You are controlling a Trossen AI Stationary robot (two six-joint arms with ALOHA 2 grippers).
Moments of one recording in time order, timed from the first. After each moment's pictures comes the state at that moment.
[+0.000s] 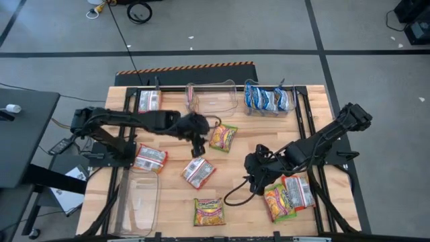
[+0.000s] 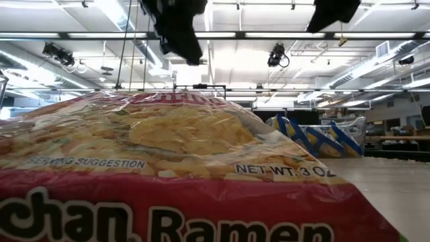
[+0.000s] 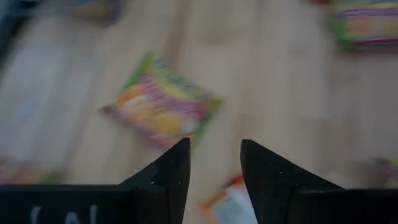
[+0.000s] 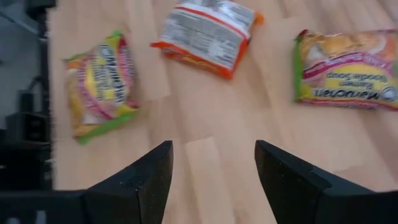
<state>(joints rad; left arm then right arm) -0.02 1.53 1.28 -0.60 -0.12 -0.20 0.51 1.48 1.25 -0.79 0.33 0.70</state>
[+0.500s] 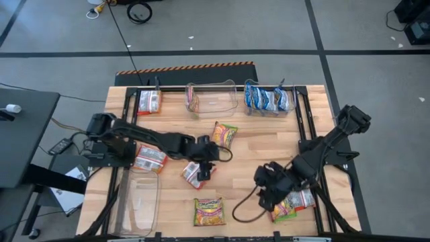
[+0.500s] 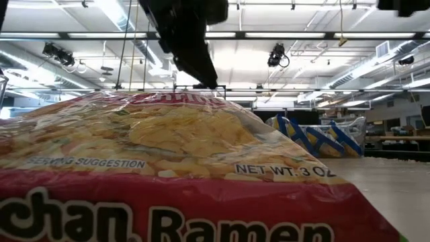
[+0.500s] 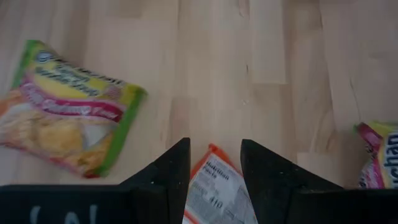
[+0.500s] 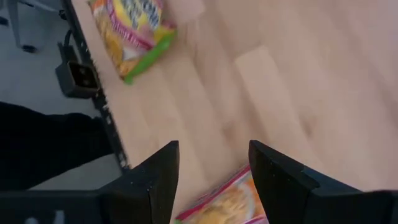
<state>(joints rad) -0.19 1.74 1.28 -0.47 -0.13 -0.17 0.69 1.52 1.26 -0.89 0.19 1.12</state>
